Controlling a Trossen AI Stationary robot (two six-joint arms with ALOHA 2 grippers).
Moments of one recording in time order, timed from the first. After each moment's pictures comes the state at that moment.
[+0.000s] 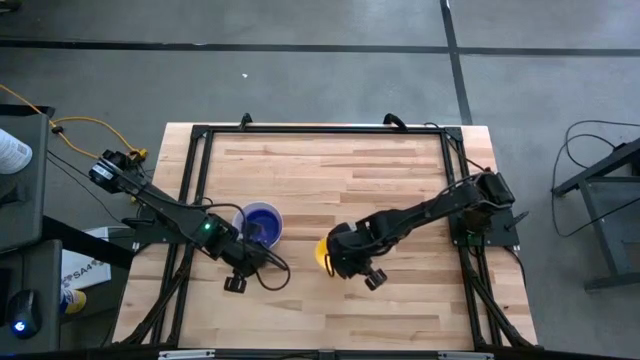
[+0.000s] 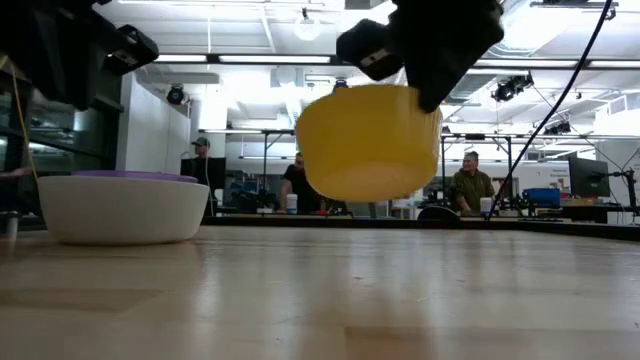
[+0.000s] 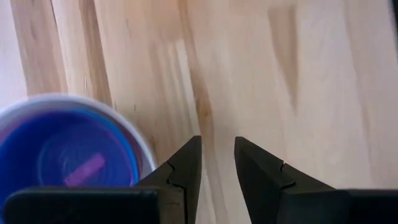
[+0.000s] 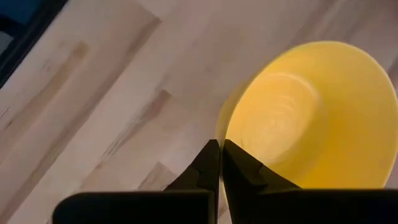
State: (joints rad) left arm -0.52 1.33 1.01 -0.80 -0.12 -0.35; right arm 0.30 1.84 1.48 -0.83 -0.16 -0.32
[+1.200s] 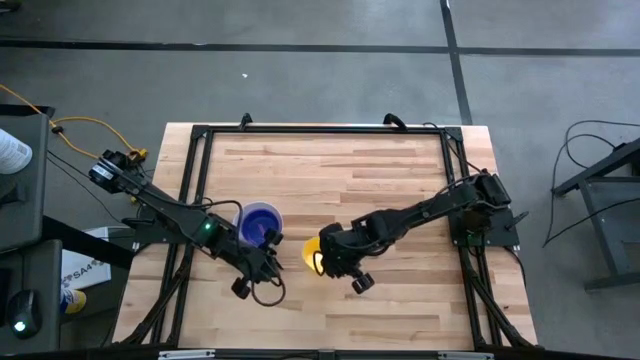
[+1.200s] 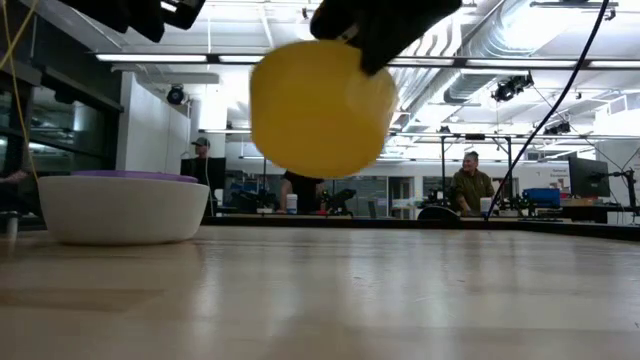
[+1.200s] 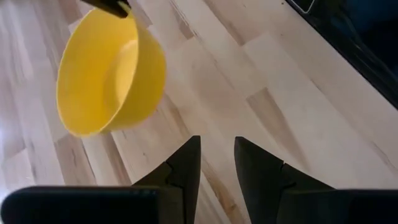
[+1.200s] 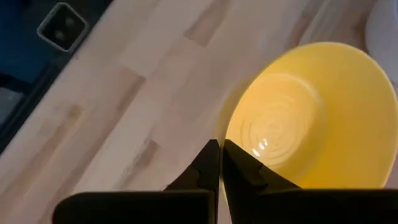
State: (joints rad) left arm -0.52 1.33 1.01 -0.49 -0.16 0.11; right arm 0.30 1.87 1.56 -0.74 -0.15 -0.21
